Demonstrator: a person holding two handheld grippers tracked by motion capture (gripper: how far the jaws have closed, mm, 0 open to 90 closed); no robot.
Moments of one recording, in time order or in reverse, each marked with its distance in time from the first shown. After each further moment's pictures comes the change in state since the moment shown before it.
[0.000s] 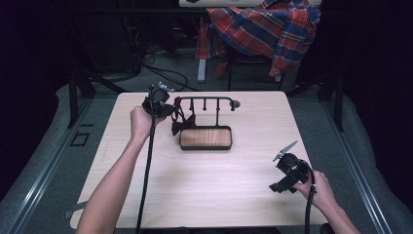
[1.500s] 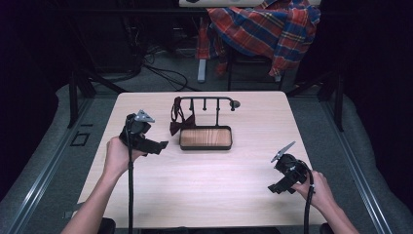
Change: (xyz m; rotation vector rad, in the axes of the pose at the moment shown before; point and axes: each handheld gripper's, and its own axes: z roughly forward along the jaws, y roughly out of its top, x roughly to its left) left arm -0.036 -0.086 -0.078 -0.035 -0.095 0.028; right arm 0.005 0.002 0.001 0.003 -0.002 -0.024
